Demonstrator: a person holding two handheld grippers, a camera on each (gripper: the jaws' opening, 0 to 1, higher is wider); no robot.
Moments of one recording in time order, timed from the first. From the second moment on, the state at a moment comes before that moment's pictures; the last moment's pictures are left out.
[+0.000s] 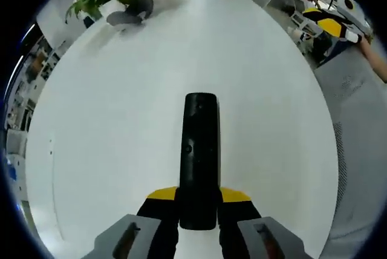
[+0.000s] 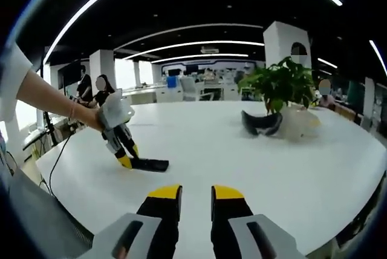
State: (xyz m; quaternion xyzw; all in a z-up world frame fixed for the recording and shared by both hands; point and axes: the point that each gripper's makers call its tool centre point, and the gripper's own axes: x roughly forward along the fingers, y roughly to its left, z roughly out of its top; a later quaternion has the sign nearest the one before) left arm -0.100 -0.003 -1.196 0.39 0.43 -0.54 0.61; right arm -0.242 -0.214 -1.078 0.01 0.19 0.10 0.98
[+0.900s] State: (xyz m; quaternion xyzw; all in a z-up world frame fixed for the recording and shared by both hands) left arm -0.167 0.007 -1.196 0.38 0.43 -0.53 0.62; right arm -0.245 -0.195 -1.090 -0.02 0.22 0.15 0.96
